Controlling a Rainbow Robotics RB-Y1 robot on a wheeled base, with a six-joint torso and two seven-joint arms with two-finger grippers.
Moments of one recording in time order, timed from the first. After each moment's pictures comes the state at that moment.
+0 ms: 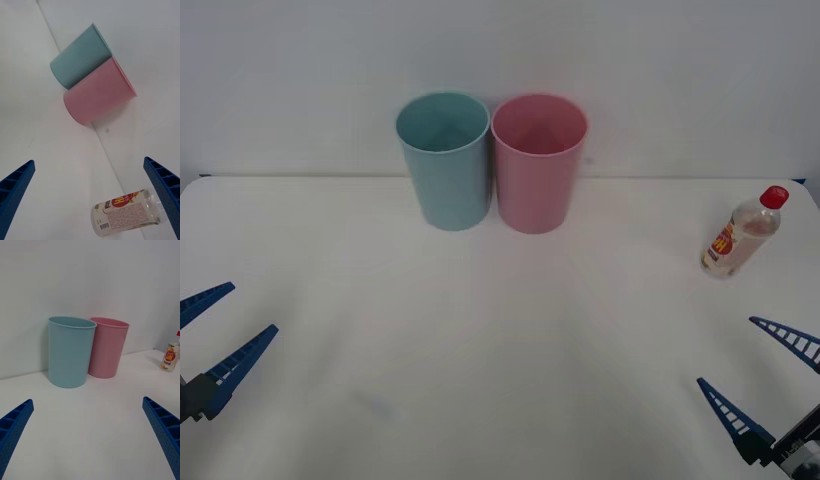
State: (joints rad) right arm 0.58 -0.42 -0.27 -1.81 0.89 -0.93 1.31; left arm 0.35 0.40 0.52 -1.66 -0.96 -1.22 0.00
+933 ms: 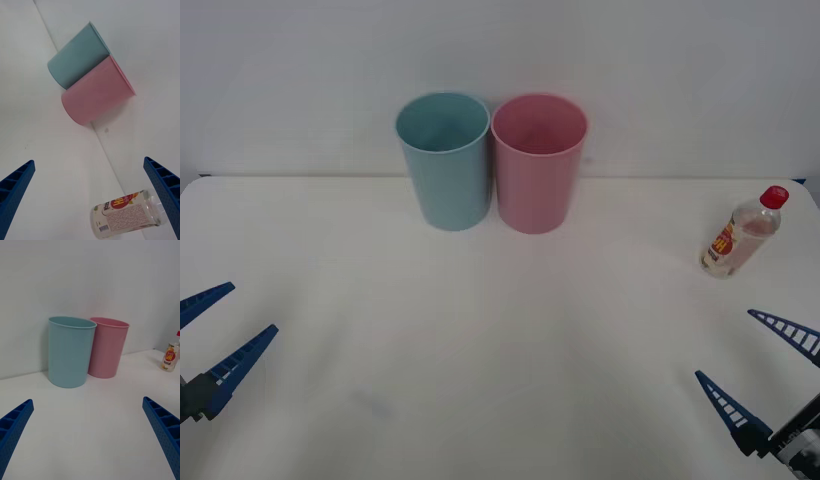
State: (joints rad) right arm 0.56 -0.42 -0.27 -1.81 0.91 -0.92 1.27; left arm 0.35 0.40 0.52 -1.66 -0.96 -1.22 0.00
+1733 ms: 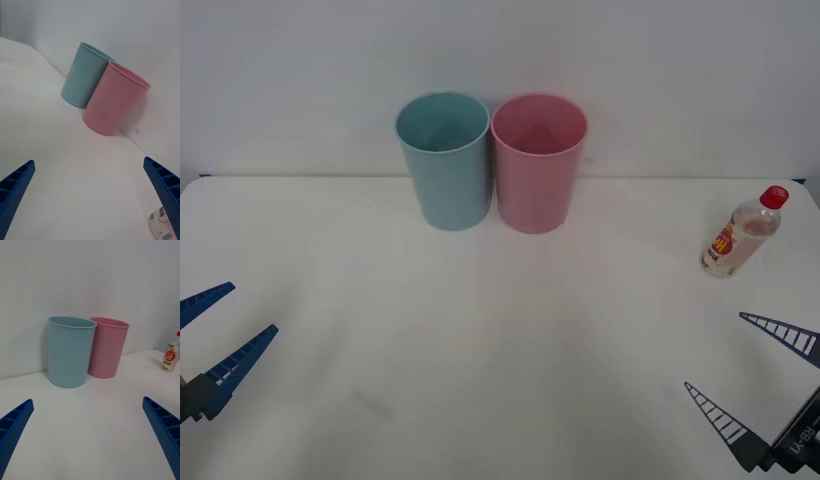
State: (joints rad) right arm 0.55 -0.41 -0.32 -1.85 1.00 -1.04 0.67; left arm 0.35 0.40 0.52 -1.66 -0.96 -1.22 0.00
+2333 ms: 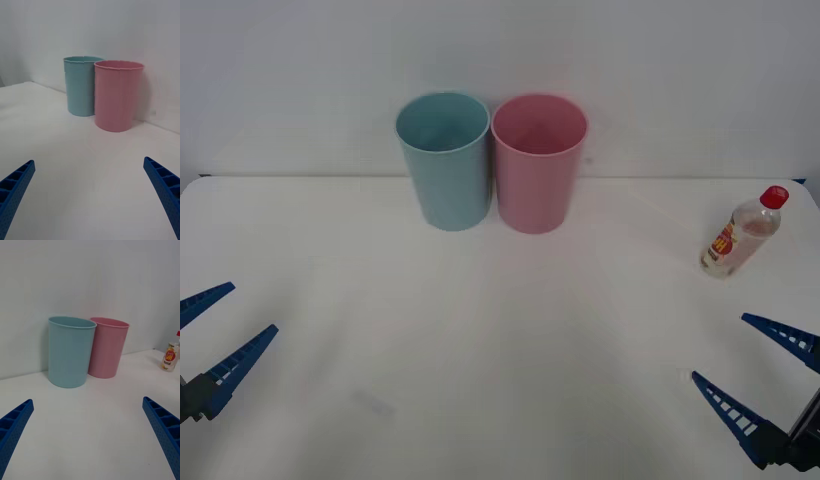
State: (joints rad) right arm 0.52 -0.34 -0.40 -1.88 1.07 -1.13 0.15; left arm 0.35 0.40 0.52 -1.66 -0.96 -1.22 0.00
